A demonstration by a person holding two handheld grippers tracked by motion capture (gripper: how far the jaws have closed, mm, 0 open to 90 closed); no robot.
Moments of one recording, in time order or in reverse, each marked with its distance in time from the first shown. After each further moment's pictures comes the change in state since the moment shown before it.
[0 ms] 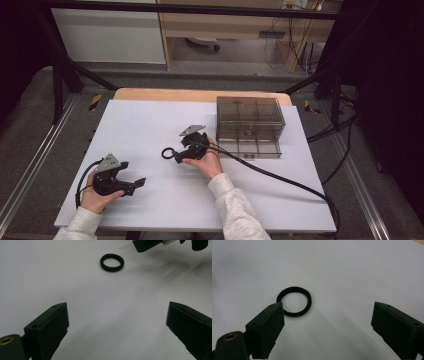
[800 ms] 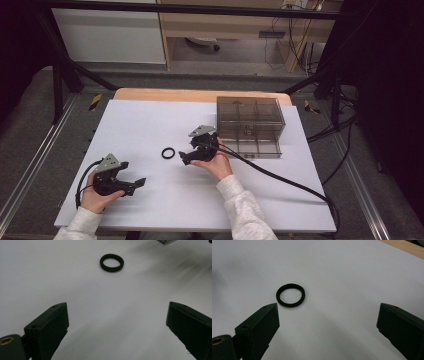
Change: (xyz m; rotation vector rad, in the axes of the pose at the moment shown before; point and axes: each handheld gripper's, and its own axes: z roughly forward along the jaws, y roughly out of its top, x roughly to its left) left arm 0.000 0.000 0.000 0.000 0.000 0.000; right arm -0.007 -0.008 -0.033 -0.038 -0.028 0.017
